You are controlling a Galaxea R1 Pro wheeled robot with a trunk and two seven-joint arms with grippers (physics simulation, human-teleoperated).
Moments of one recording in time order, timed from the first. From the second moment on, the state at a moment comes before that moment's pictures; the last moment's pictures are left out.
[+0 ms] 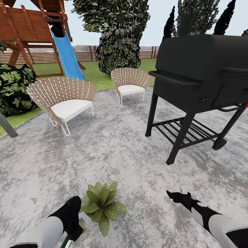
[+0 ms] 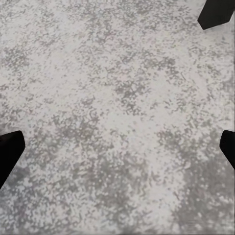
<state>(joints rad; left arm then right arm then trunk) -0.68 0.00 0.03 -0.35 -1.05 0.89 -0.79 -0.78 -0.21 0.23 -0.02 -0.32 -0.24 0.32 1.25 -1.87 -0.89</state>
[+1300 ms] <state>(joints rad) -0.68 0.00 0.03 -0.35 -1.05 0.89 -0.79 -0.78 -0.21 0.23 -0.02 -0.32 -0.24 0.32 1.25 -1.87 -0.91</state>
